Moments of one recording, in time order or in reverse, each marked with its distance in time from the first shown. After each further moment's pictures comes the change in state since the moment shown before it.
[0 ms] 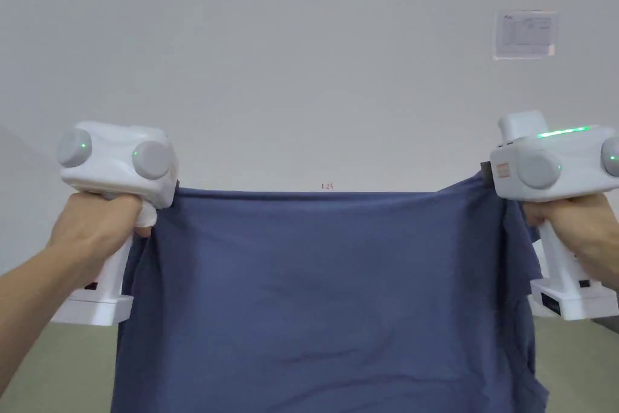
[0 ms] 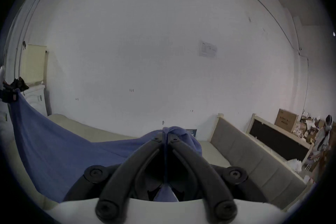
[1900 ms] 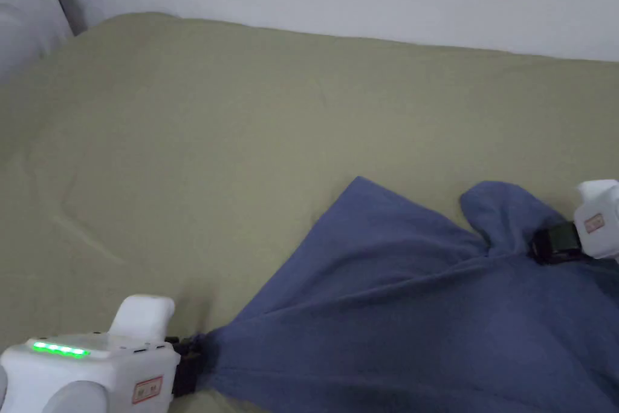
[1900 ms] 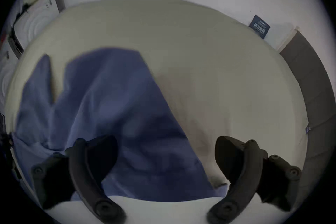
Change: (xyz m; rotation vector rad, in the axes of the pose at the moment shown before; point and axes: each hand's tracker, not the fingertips) left arm -0.025 -0.507 -0.006 -0.642 -0.251 0.158; right arm -0.140 -0.435 -0.153 -0.925 0.335 0.171
